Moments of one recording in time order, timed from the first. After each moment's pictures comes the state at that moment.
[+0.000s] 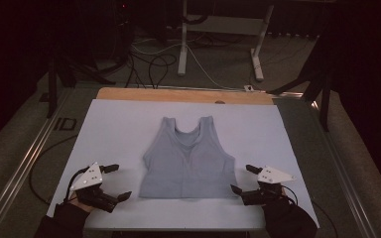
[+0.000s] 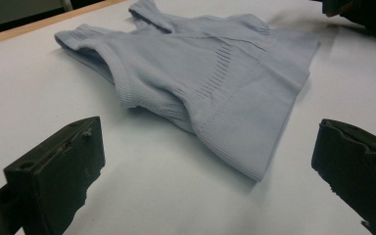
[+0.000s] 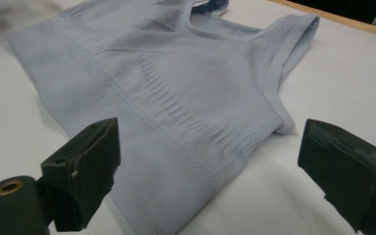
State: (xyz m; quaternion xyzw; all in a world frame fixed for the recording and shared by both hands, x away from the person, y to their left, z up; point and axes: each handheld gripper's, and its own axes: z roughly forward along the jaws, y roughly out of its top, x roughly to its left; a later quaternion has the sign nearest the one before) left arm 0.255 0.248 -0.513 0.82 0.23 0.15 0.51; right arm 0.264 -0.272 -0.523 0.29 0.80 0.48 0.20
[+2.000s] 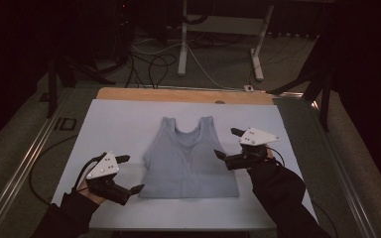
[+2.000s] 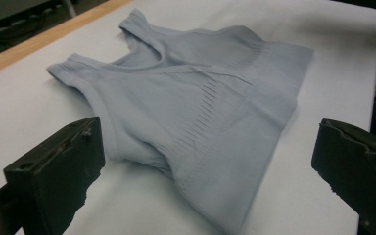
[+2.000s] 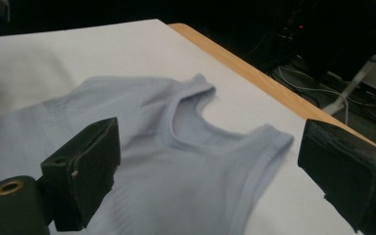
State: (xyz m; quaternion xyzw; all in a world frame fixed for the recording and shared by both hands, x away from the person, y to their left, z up) left arm 0.258 0.202 -0.455 0.84 0.23 0.16 0.46; right arm 0.327 -0.211 -0.428 0.23 0.80 0.49 0.25
